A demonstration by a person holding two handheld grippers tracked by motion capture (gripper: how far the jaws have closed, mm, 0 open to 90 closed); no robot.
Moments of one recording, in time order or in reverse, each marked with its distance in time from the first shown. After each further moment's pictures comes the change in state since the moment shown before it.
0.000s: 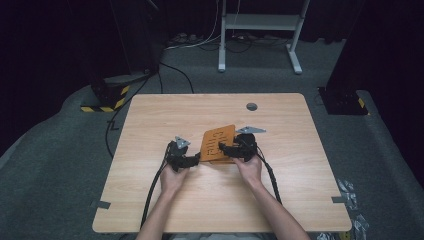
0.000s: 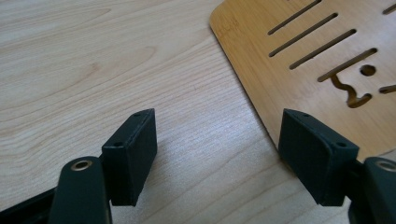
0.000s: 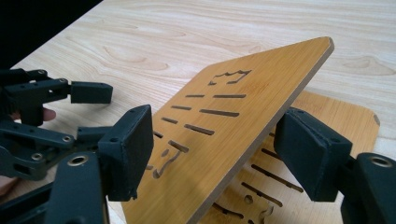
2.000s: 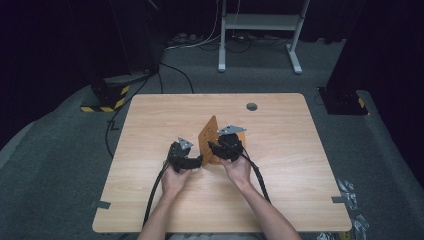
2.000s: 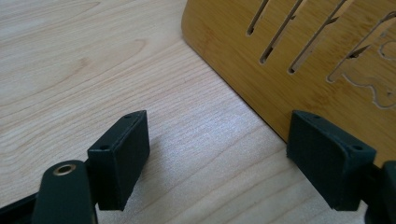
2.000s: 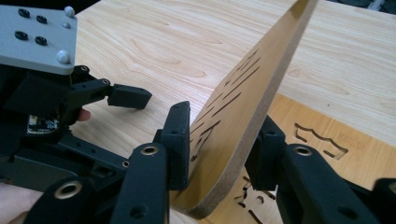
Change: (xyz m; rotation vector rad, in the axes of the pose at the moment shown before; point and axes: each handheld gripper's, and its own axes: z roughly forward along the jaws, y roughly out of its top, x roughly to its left) left arm -0.005 0.000 0.002 0.029 0.004 0.011; right arm 0.055 0.019 0.005 0.038 -0.030 -0.148
